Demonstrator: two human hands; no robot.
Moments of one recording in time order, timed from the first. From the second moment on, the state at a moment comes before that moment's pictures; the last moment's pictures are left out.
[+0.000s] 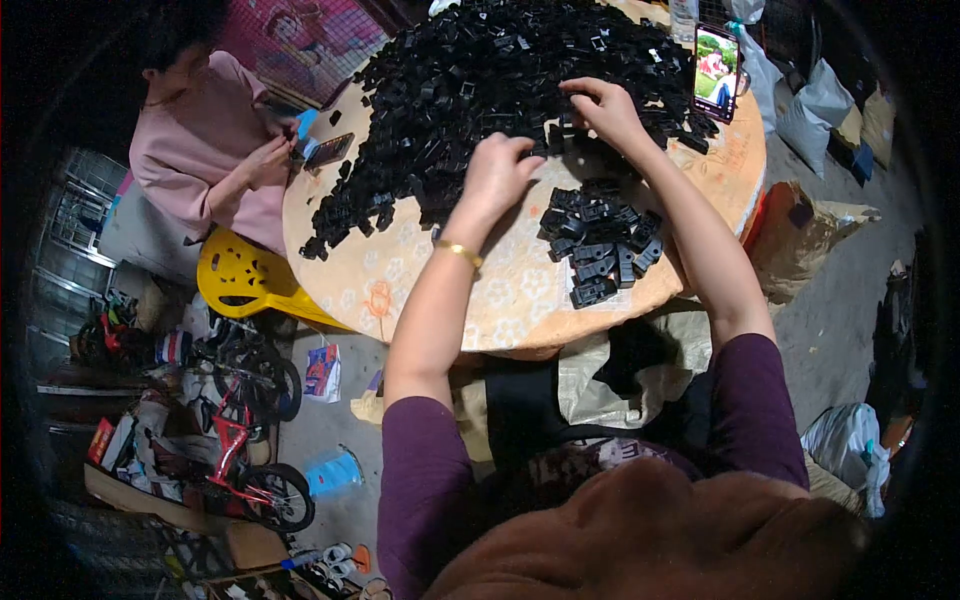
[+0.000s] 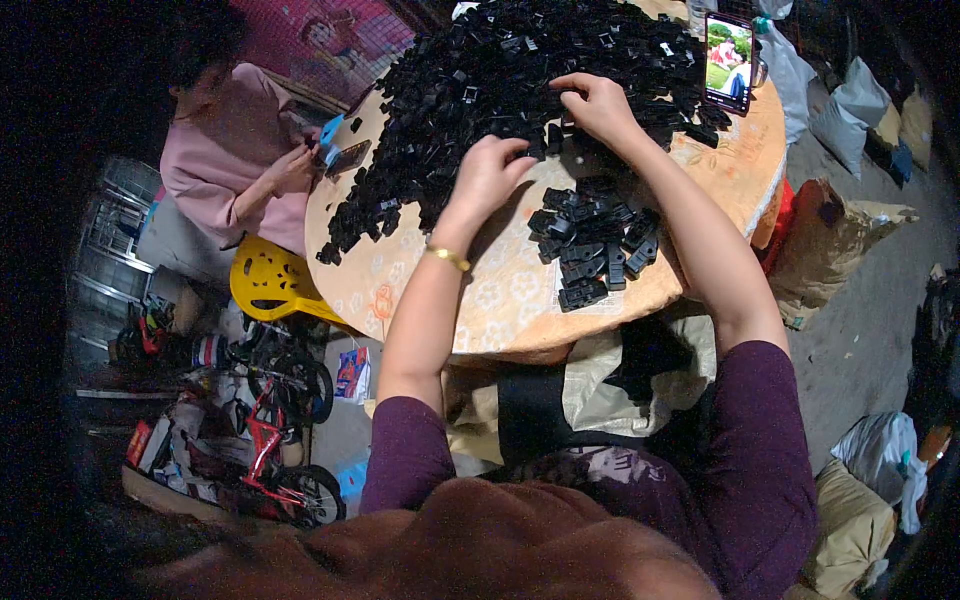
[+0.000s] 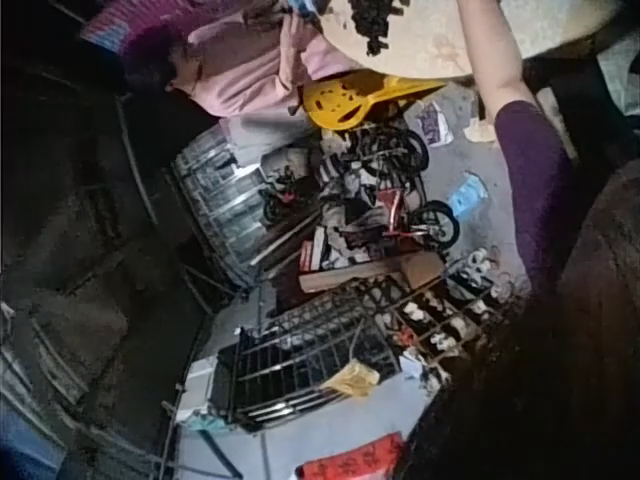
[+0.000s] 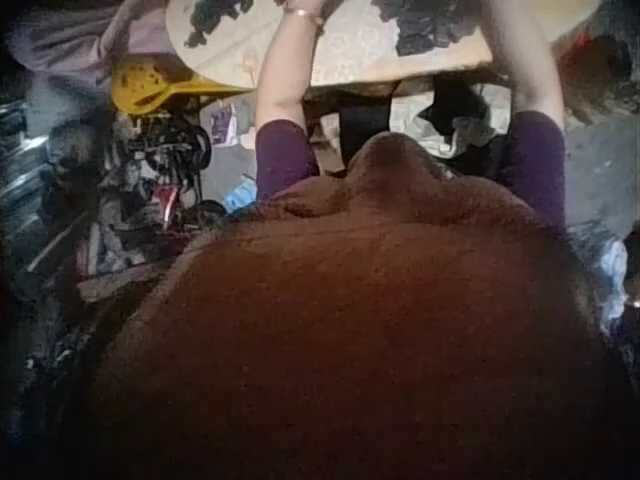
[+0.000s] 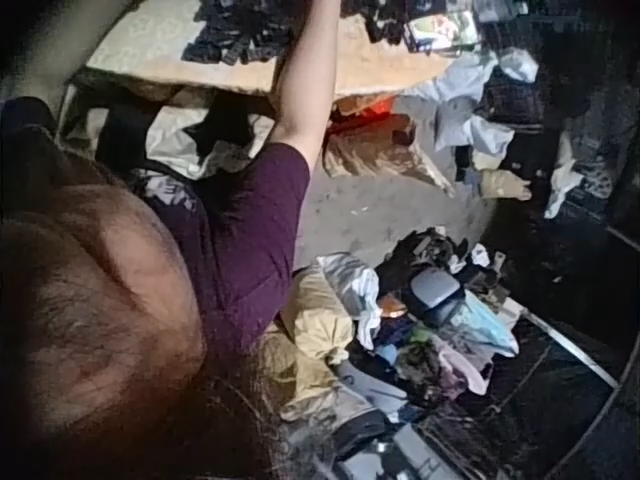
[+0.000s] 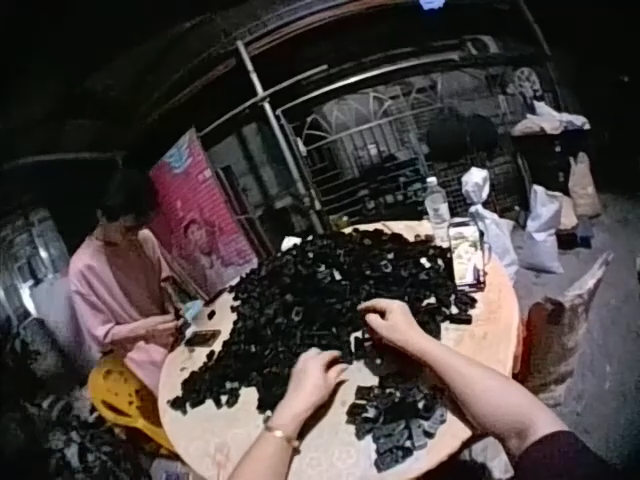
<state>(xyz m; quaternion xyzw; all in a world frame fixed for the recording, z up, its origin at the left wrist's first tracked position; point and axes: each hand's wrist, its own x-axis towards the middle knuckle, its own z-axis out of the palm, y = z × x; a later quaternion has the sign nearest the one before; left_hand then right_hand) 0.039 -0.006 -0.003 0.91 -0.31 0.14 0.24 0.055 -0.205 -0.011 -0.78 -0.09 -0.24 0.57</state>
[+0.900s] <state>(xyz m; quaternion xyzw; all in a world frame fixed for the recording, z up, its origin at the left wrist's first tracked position) 0.034 -0.001 0.018 0.82 -0.25 0.02 0.51 0.034 -0.182 -0.014 -0.77 -0.24 -0.11 0.59</state>
